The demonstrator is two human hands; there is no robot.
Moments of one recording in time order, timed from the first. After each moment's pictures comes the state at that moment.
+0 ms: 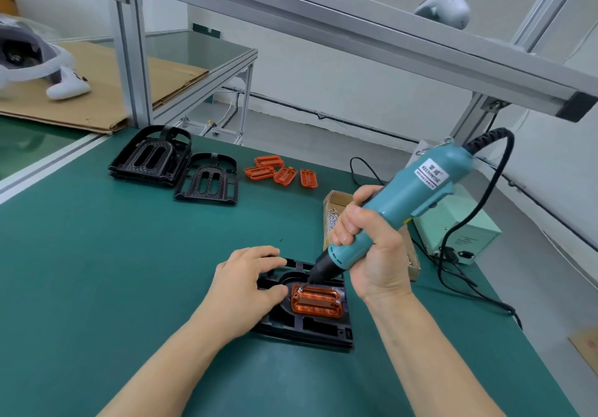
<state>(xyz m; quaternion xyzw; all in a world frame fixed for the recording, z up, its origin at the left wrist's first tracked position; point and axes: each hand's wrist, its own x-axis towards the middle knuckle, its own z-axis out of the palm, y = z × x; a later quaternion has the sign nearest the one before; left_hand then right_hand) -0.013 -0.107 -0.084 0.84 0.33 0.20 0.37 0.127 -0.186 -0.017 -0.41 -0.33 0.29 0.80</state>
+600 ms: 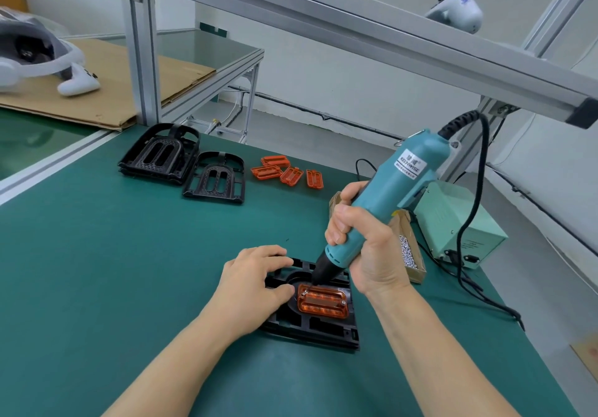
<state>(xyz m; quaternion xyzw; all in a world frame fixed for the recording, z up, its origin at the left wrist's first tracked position) -0.013 -0.105 -0.087 0.85 0.32 0.21 0.37 0.126 -0.176 -0.017 -0.45 -0.39 0.29 0.74</state>
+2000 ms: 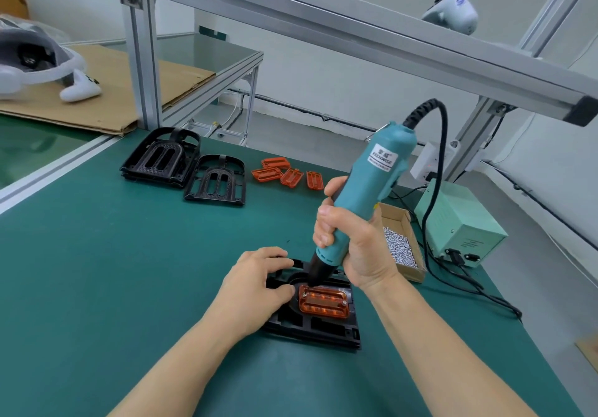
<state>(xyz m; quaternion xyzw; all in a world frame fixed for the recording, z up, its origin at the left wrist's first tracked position) -0.008 -0.100 -0.098 0.83 0.31 0.24 0.39 0.127 -0.166 -0.021 -0.44 -0.45 0.34 0.70</state>
